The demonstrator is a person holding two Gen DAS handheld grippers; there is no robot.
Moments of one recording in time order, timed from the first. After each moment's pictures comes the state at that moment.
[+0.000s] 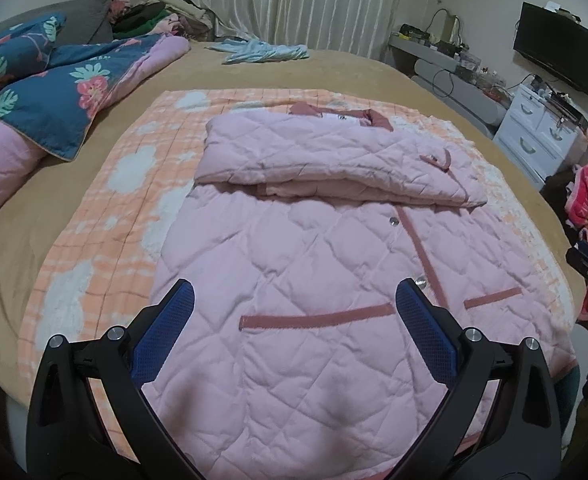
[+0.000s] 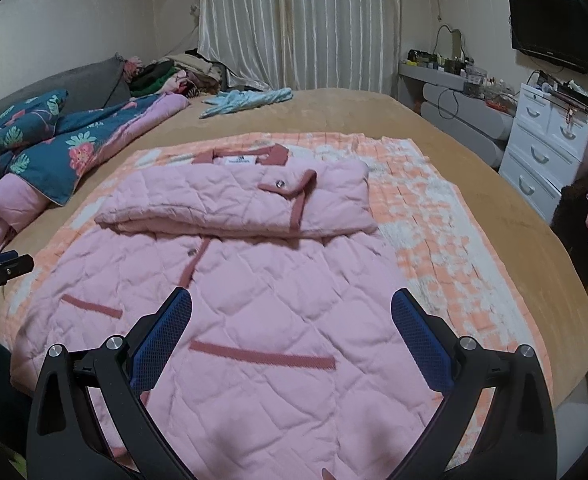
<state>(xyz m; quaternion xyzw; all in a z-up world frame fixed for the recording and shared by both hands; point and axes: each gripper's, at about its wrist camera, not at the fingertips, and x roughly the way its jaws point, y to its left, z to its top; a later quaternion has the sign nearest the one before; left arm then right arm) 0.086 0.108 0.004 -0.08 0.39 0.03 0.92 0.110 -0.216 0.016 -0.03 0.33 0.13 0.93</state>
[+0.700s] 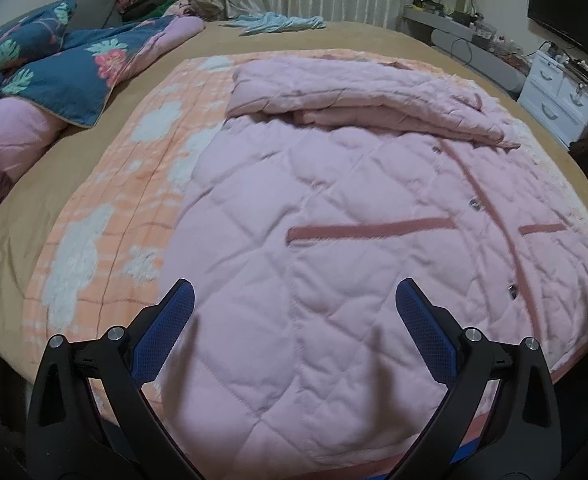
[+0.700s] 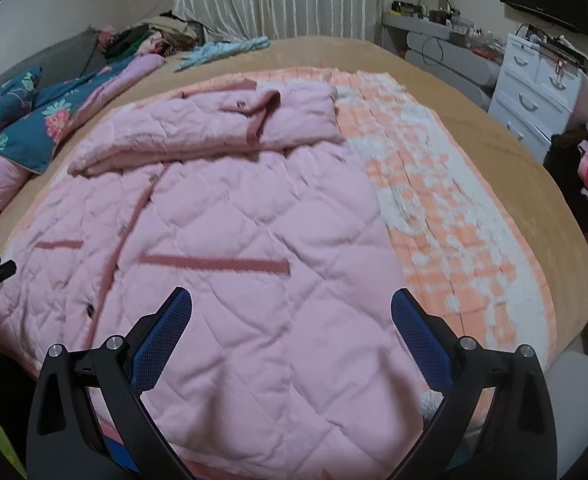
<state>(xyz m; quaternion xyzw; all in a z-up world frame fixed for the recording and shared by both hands) 0.053 0.122 -0.058 -0.04 0.43 0.06 0.90 0.095 -0.256 -0.041 -0.03 0.42 0.10 0.90</state>
